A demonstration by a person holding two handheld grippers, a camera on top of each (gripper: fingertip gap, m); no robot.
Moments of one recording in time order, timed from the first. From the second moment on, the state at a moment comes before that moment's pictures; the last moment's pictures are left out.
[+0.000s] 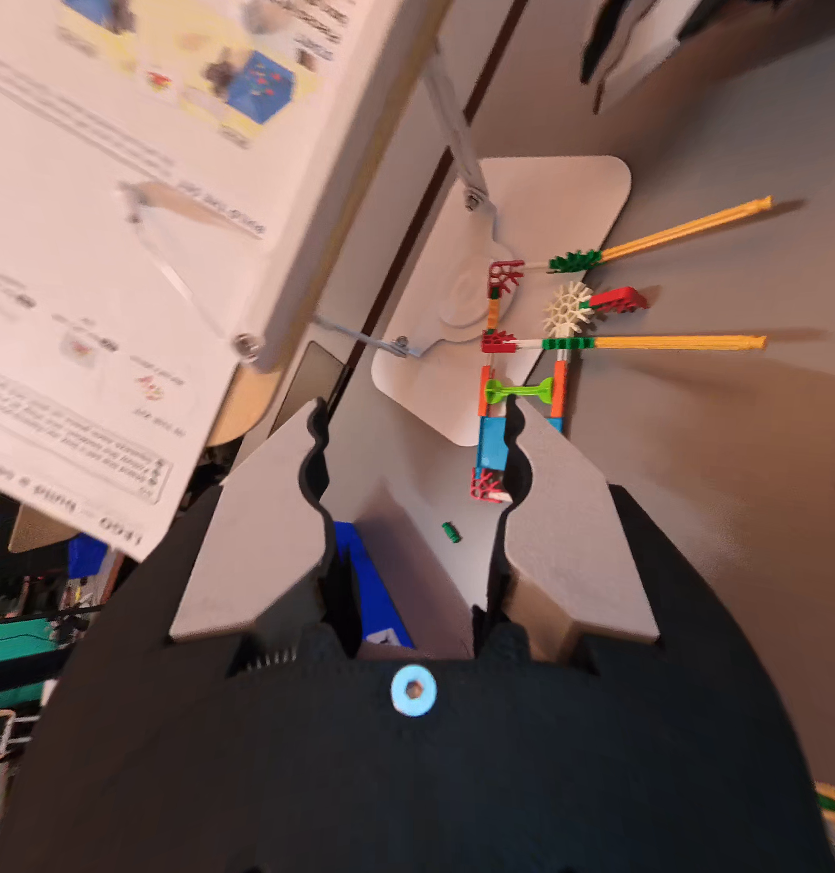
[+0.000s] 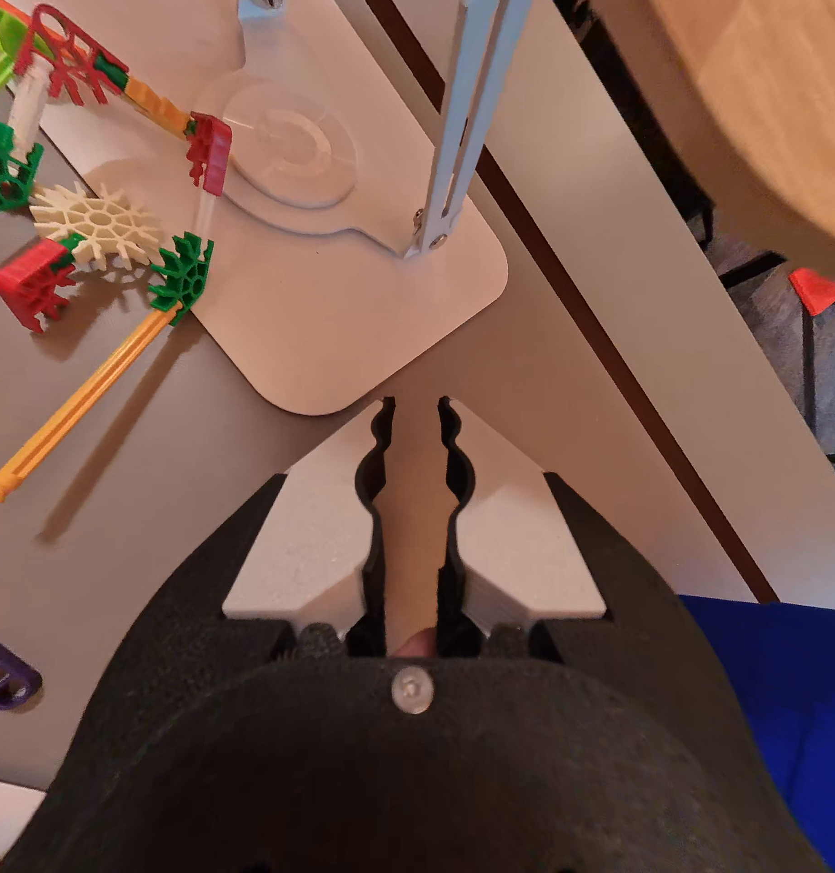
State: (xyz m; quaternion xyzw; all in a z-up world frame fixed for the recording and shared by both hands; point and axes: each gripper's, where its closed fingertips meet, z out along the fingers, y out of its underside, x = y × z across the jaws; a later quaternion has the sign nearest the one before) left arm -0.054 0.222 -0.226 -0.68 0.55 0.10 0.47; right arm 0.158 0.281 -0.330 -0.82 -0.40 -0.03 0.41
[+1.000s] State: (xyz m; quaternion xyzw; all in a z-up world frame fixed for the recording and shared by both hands) left arm -0.430 0.273 -0.284 -0.90 0.25 0.14 0.32; right arm 0.154 0.278 -0.354 -0.83 -0.41 -0.03 0.38
